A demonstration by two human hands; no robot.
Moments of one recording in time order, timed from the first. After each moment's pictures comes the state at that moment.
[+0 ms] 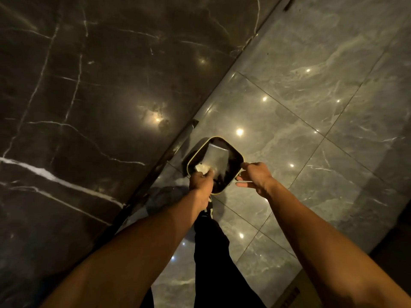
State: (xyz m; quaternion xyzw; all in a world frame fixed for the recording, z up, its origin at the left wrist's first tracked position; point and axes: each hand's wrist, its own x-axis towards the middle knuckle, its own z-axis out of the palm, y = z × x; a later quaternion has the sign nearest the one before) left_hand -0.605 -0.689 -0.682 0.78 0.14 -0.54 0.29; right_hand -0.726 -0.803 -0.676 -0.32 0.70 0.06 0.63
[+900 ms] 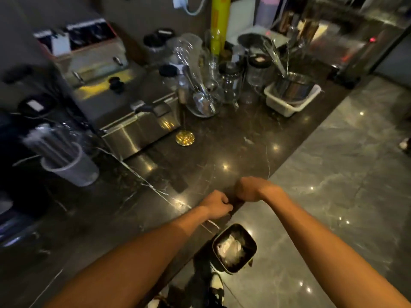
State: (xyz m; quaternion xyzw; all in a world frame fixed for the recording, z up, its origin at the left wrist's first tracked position) left_hand -0.451 -0.647 -0.314 0.79 -0.33 -0.47 0.22; right_hand -0.528 -0.783 -0.266 -0.89 0.28 0.32 0.16
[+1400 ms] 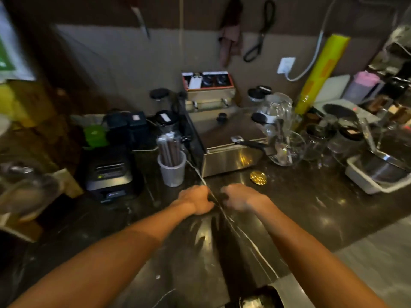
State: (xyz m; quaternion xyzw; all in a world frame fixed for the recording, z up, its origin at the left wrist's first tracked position) left_hand -0.289 -0.446 -0.215 0.92 -0.28 -0.25 0.14; right_hand -0.340 -0.607 -0.199 -0.96 0.06 0.25 0.11
